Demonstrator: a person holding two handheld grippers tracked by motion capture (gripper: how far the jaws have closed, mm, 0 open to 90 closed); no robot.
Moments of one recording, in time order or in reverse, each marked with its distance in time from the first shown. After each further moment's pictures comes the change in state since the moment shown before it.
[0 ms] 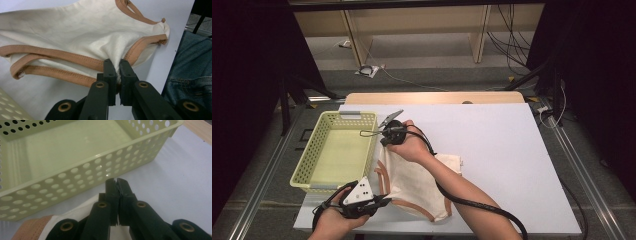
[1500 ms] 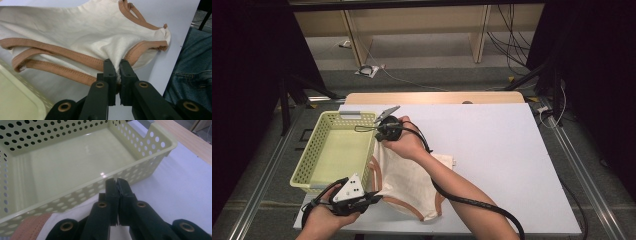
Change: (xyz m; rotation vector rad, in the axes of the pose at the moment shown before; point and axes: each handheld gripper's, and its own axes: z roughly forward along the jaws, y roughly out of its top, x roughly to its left) left arm 0.011 0.000 -0.020 0.018 0.035 0.007; right arm 0.005 0.017 -0.005 -0.054 -0.010 -0.001
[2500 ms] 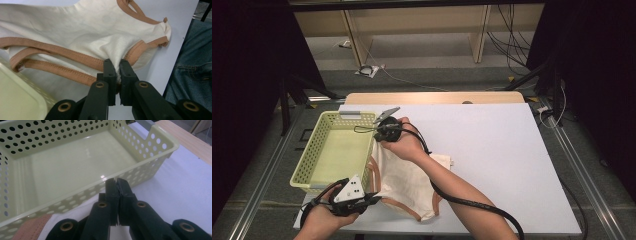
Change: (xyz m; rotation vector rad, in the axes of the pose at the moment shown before) left arm 0.001 -0.004 0.003 0.038 -0.006 0.031; right arm 0.003 -0.002 0.003 -0.027 -0.001 0.008
